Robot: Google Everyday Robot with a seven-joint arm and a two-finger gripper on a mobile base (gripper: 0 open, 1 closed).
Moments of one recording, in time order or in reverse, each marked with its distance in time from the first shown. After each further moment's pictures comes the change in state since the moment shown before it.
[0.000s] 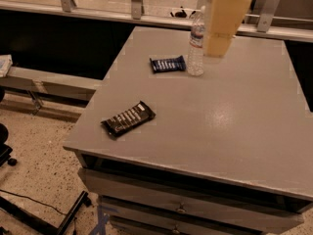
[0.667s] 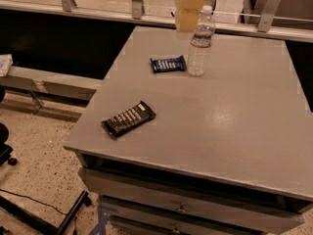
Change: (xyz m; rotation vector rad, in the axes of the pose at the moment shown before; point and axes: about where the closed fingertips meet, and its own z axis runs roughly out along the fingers) arm -0.040 -0.053 0.024 -0.013 -0.025 -0.075
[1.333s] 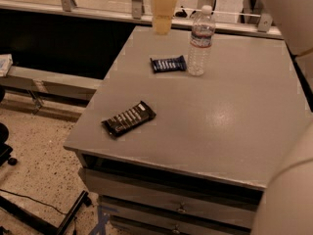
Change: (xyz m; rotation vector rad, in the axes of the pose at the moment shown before) arm -0.024 -0.039 0.070 -0.063 0.005 0.013
